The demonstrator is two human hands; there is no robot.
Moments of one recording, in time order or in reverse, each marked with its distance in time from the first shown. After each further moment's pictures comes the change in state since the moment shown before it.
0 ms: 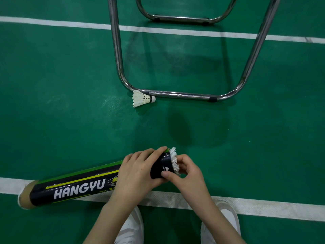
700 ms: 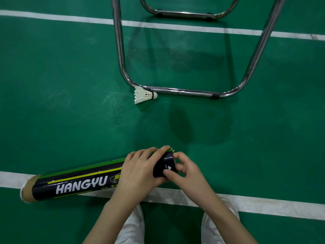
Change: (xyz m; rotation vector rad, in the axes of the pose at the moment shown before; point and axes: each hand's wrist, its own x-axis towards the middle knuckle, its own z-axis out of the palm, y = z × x) left_hand -0.004 0.002 -0.001 -0.025 -0.047 0.011; right_hand 0.001 0.000 -0.004 0.059 -0.268 0.030
